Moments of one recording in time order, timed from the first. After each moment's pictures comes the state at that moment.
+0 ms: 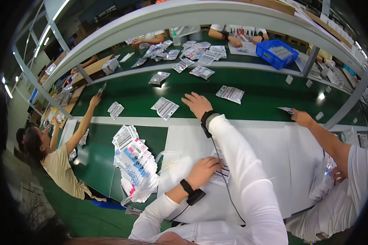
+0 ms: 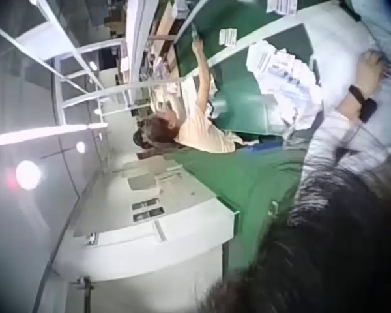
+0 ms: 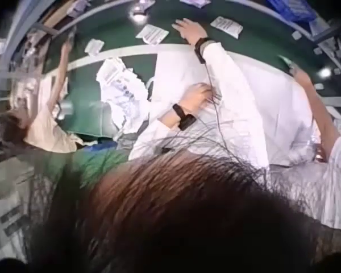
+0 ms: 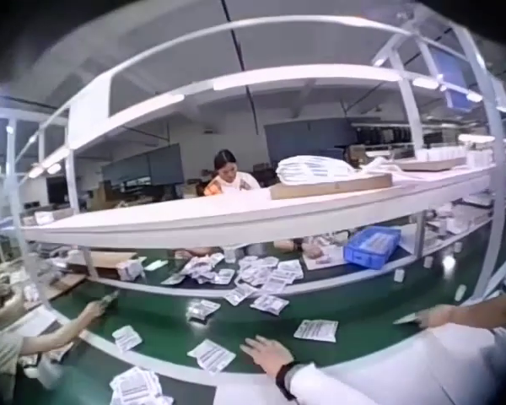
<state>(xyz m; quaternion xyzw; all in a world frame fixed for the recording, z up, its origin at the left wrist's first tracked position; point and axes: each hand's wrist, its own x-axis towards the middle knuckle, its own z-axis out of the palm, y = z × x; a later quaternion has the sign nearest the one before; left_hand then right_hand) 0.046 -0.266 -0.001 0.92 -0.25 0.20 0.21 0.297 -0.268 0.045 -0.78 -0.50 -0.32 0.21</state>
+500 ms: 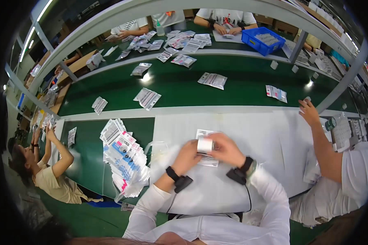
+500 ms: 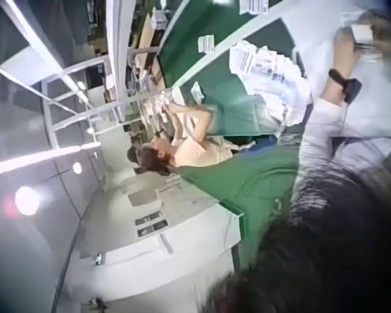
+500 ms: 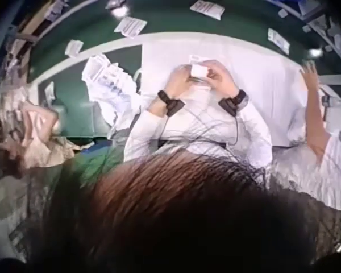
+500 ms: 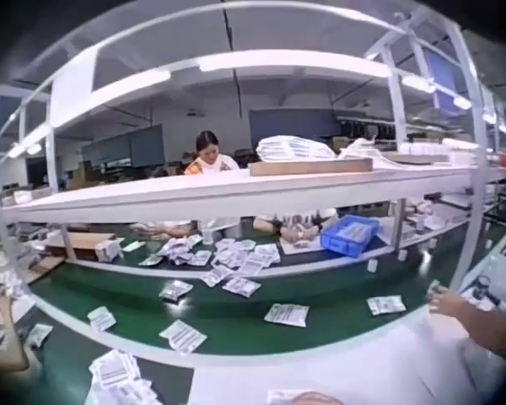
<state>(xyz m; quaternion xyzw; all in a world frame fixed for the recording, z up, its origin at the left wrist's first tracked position) 0.066 -0.259 0.006 0.94 -0.16 0.11 0.29 0.130 -0.464 0.051 -0.68 -0.36 0.17 0.61</state>
